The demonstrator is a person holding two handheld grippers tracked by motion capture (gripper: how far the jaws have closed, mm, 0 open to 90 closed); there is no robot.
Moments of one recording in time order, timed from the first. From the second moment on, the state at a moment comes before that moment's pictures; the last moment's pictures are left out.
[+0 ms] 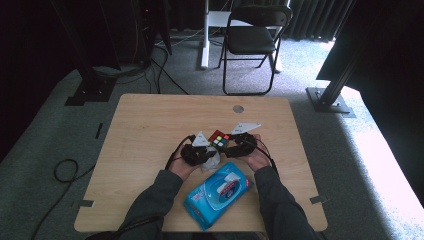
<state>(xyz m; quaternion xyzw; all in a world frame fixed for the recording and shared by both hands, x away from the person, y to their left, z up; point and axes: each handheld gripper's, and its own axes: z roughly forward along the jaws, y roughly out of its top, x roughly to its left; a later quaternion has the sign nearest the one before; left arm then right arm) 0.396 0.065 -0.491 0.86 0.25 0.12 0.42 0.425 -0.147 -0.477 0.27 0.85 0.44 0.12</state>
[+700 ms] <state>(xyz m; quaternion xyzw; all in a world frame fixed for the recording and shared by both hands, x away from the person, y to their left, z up) 0.396 0.075 -0.473 0.84 0.26 0.14 0.45 0.425 -0.148 -0.479 0.27 0.85 0.44 0.12</state>
